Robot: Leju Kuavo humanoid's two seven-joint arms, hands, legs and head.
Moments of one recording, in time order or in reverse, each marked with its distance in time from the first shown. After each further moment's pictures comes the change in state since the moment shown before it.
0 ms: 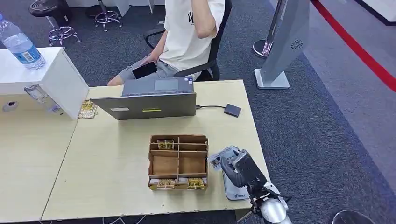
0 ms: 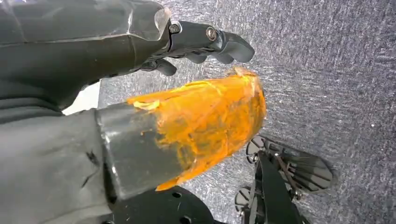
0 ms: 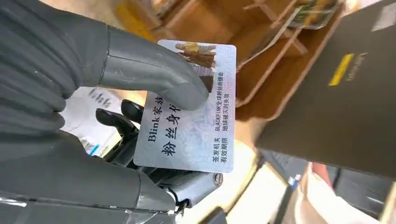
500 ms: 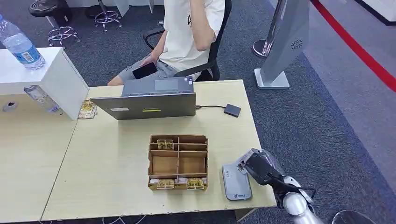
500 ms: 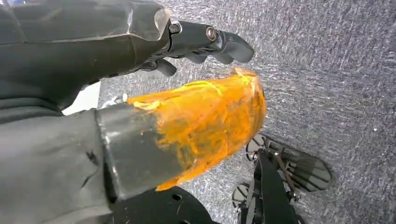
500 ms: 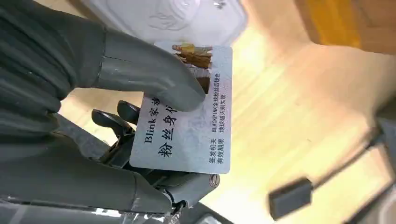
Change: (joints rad) left arm 0.005 -0.002 0.041 0.000 0.016 -0.001 -0.001; right arm -0.048 -0.166 -0.087 0.105 0.189 0.089 0.073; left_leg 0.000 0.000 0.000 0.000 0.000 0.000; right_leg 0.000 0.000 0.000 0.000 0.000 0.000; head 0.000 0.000
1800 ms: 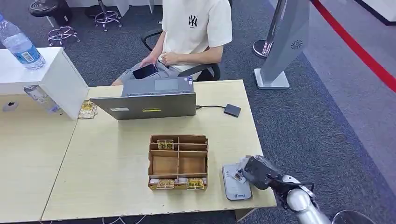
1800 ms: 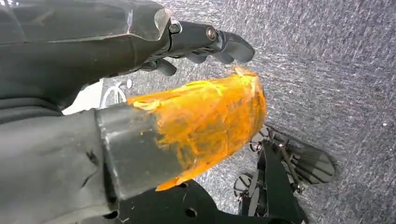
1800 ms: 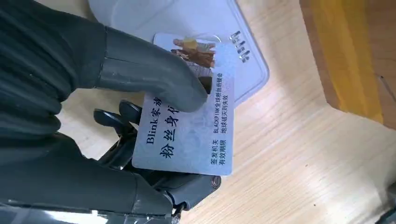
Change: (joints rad) left arm 0.004 -0.027 0.059 0.000 0.001 0.003 -0.001; right arm -0.030 -0.063 0.052 0.032 -0.027 0.175 -0.027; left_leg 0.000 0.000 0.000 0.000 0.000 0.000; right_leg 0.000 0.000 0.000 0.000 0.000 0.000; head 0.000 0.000
